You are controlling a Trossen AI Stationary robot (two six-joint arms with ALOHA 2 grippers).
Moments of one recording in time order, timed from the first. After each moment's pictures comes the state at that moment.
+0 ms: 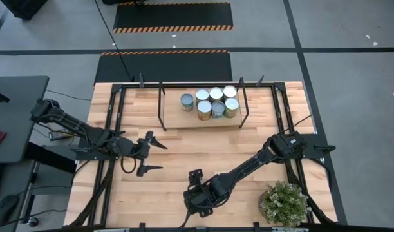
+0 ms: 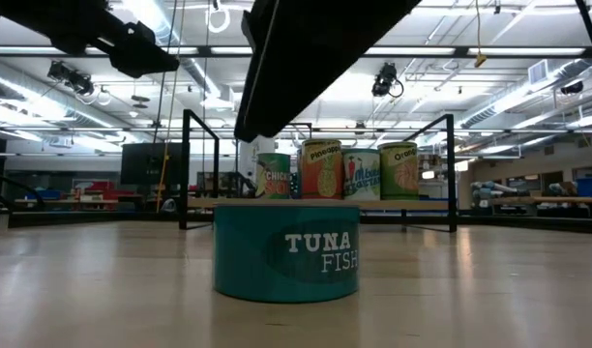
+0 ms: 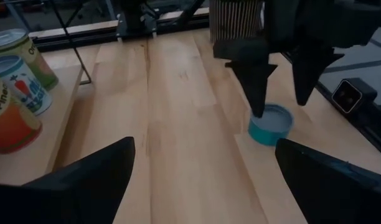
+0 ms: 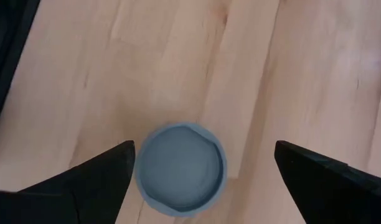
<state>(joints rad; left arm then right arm) -0.42 0.87 0.45 0.04 -0.28 -0.04 0.51 2.31 2.01 -0.89 0.27 0.18</state>
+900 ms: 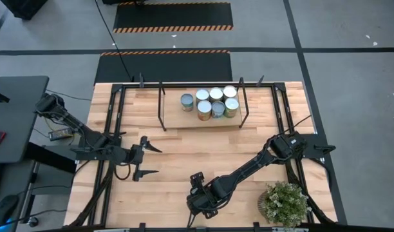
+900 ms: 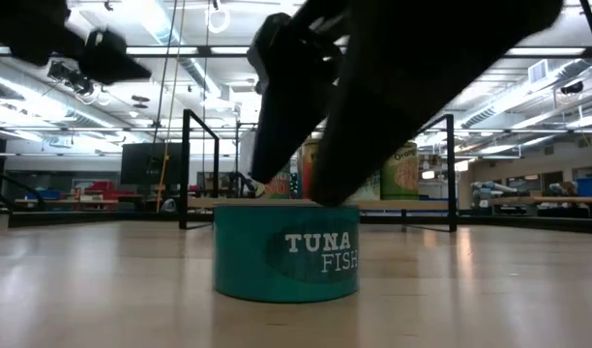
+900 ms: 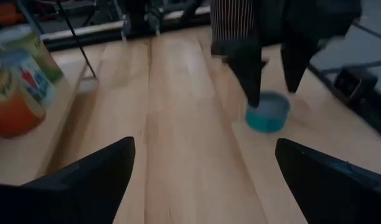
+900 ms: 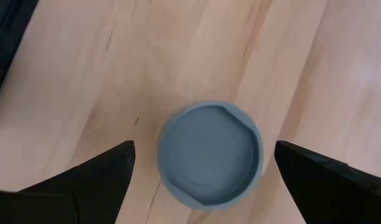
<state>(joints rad) -0.60 0.82 0.36 0.07 -0.49 -0.09 0.53 2.31 1.93 -0.85 0.21 0.10</state>
